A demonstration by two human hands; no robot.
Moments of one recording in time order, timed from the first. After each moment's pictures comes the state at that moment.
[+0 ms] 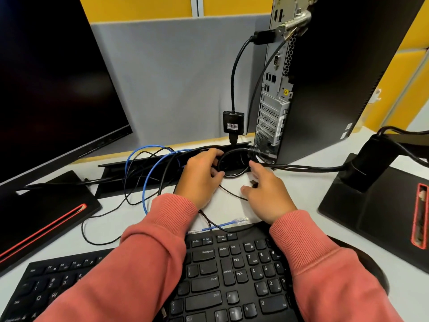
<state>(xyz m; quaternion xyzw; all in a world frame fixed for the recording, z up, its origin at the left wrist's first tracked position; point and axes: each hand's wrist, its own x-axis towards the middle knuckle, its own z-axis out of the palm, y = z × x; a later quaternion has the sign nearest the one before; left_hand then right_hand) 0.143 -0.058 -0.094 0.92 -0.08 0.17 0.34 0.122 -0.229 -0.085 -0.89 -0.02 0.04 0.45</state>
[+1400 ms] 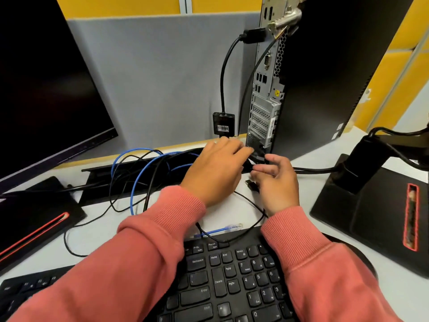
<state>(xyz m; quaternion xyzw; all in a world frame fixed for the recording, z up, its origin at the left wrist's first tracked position) 0.153 -0.096 -0.062 0.91 -0.29 0.27 0.06 0.141 -0.242 -0.093 -0.72 0.11 -0.12 0.67</state>
